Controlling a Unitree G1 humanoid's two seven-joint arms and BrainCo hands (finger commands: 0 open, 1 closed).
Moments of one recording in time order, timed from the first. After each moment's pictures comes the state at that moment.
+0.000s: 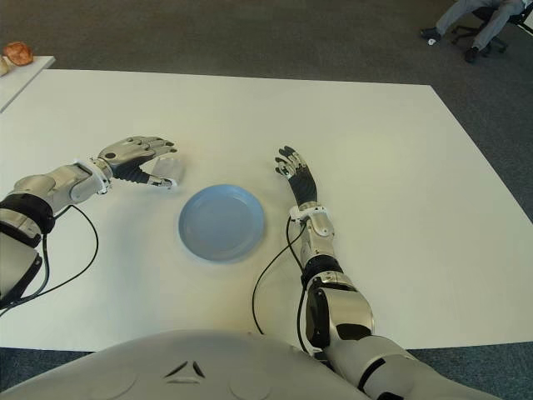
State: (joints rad) left arm -0.70 0.68 -0.64 1.13 0.90 -0.70 0.32; right arm -0.41 -0.03 -0.21 1.05 0.16 -0.55 0.34
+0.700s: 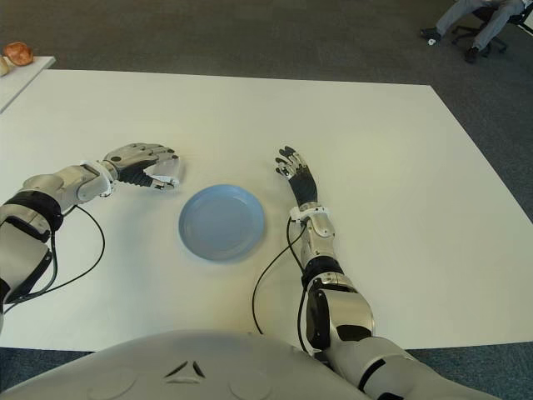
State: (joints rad) left arm -0.74 0.63 -0.67 1.21 0.90 -0.66 0.24; right arm -0.40 -0.04 -0.21 1.04 0.16 -0.55 0.34
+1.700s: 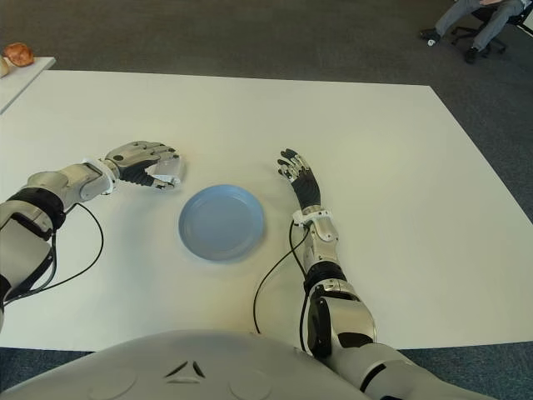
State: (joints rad) left arm -0.77 0.63 -0.76 1.24 0.91 -0.63 0.29; right arm -0.35 -0.04 -0.21 0.97 0.17 -0.56 0.36
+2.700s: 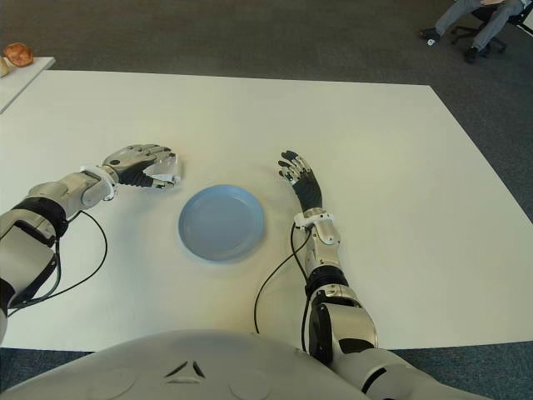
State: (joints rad) left arm -0.71 0.61 -0.69 1.26 0.81 -0.60 0.29; right arm -0.31 -0.04 -0.20 0.92 0.17 -0.56 0.36
